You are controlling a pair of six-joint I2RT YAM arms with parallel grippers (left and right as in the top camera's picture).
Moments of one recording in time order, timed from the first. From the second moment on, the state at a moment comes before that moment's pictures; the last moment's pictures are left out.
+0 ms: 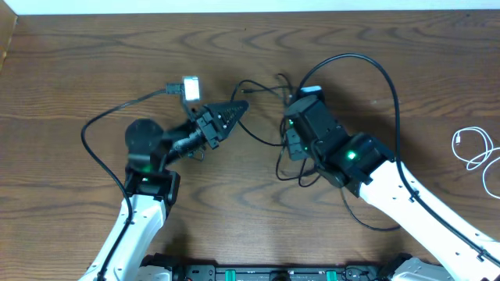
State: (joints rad) left arm -0.14 1.18 0.57 0.75 0.90 -1.00; right arm 0.70 1.41 1.17 -0.72 0.25 0.45
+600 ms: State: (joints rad) left arm 0.42 1.18 0.57 1.08 1.01 -1.36; right arm 0.33 1.50 1.17 -0.85 0.28 0.45
